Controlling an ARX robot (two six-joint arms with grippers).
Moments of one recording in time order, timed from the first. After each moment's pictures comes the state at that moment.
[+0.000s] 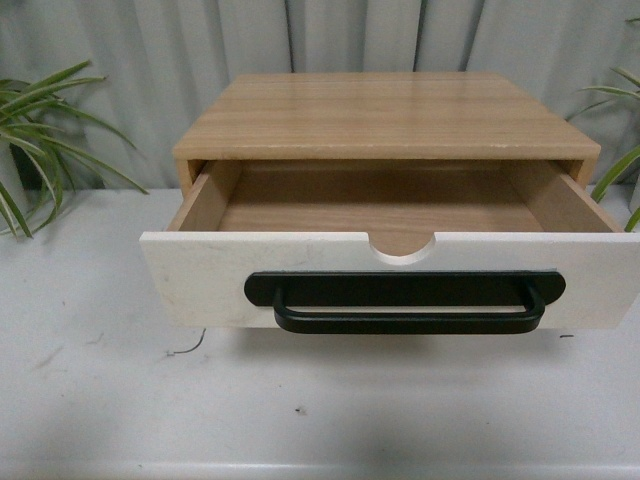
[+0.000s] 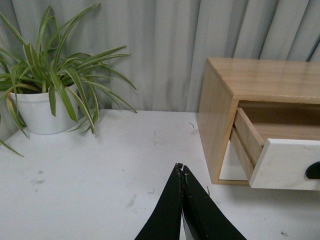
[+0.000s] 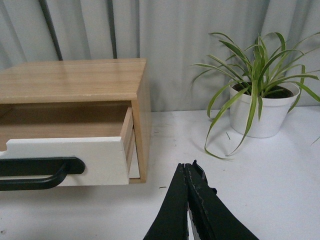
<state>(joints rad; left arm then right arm) 0.00 0.01 0.01 0.00 0.00 -0.01 0.00 0.00 0.01 0.00 0.00 0.00</state>
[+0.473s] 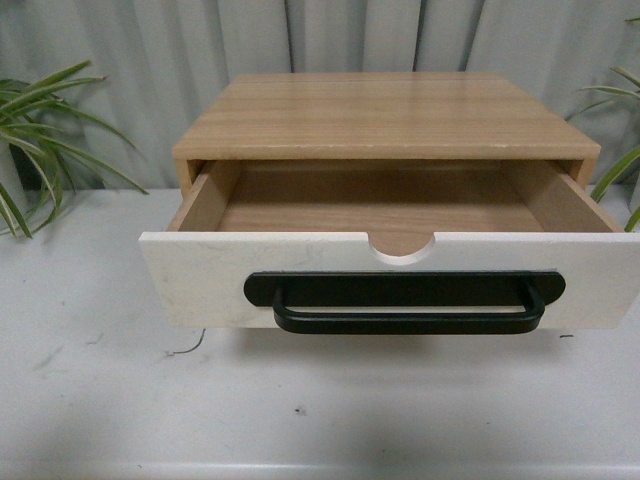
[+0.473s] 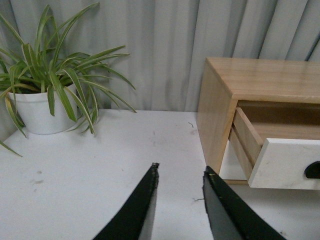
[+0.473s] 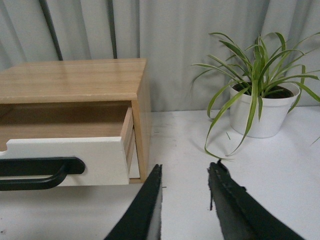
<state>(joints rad) 0.00 0.01 0.01 0.00 0.00 -0.01 0.00 0.00 0.01 0.00 0.00 0.00</state>
